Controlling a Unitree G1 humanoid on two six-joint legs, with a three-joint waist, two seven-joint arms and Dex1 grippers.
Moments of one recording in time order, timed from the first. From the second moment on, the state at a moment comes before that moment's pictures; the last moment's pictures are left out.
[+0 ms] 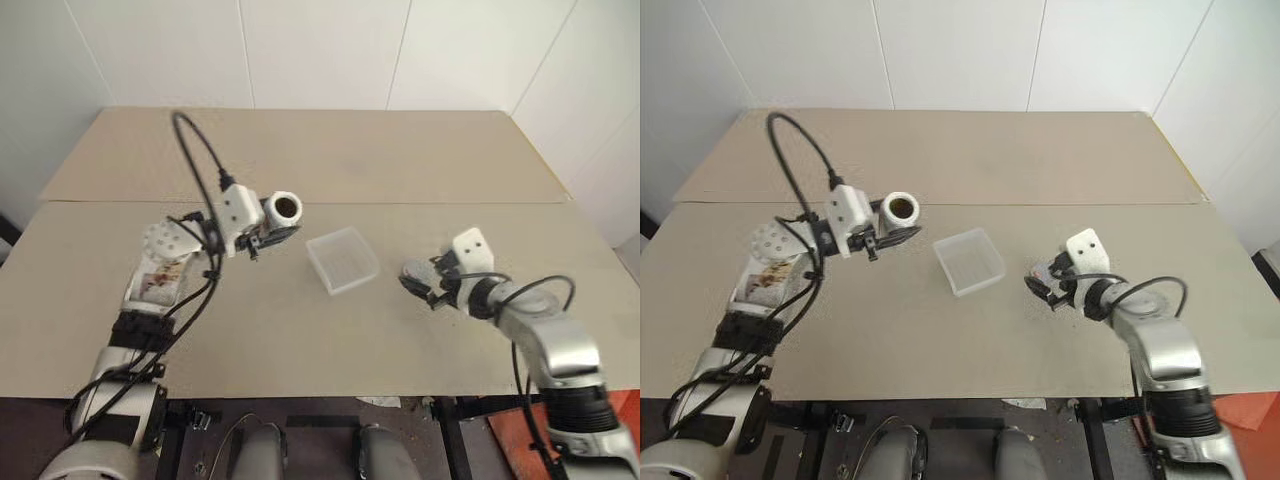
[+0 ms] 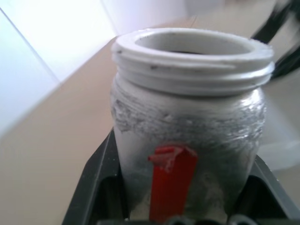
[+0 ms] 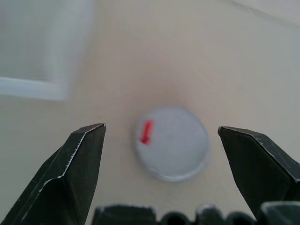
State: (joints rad) left arm -0.74 0.52 -0.08 0.37 -0.03 -0.23 -0.92; right arm -0.35 -0.60 -0.06 -0.26 0.34 0.80 0.56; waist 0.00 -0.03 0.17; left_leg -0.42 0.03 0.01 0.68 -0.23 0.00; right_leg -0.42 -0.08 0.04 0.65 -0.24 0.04
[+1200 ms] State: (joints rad) left arm -1.39 0.48 -0.89 1.04 1.28 -0.60 0.47; right arm -0.69 -0.77 -0.08 -0.38 0.80 1.20 0.80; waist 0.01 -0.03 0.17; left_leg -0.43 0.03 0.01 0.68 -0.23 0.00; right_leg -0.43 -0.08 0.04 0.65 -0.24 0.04
